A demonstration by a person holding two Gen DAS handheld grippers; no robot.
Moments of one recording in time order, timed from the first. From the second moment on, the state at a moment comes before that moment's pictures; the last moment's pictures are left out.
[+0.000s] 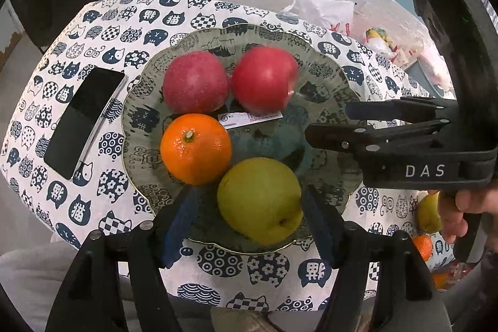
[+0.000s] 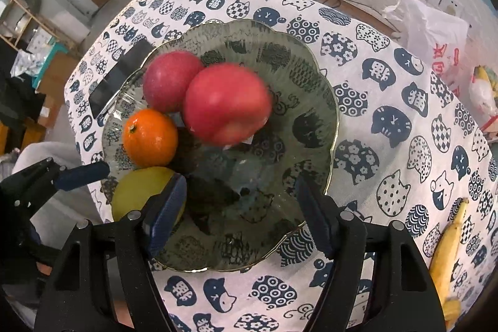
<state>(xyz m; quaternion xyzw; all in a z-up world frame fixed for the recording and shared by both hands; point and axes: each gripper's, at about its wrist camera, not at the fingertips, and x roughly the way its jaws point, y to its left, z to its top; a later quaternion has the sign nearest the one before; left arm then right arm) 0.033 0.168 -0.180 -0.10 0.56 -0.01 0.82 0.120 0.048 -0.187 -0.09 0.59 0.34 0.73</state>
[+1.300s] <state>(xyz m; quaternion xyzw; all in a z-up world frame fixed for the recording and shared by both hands) 0.028 0.074 -0.125 -0.03 0.52 -0.05 0.85 0.078 -0.093 -0.104 -0.10 0.54 0.23 0.80</state>
